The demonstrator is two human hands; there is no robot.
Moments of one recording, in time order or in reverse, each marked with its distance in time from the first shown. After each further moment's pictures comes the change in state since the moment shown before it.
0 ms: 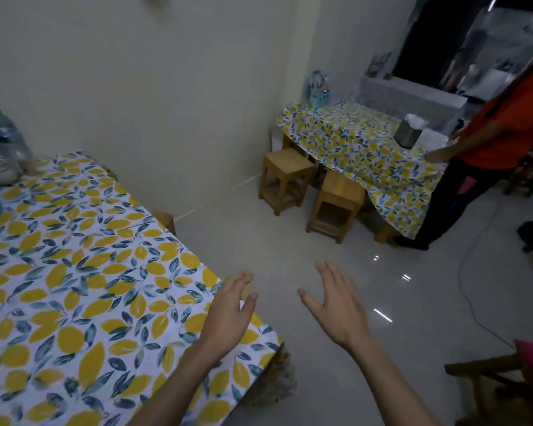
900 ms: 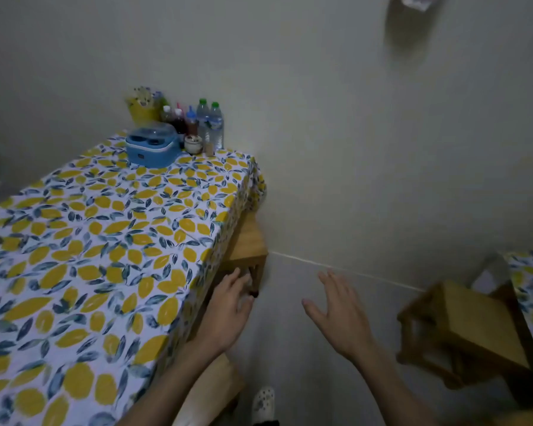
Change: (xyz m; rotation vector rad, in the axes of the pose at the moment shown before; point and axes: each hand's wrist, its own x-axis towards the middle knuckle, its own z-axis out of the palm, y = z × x) left_hand 0.366 -0.013 0.050 0.101 0.812 -0.633; right_hand 0.551 -0.018 0.040 -0.037 -0.377 -0.986
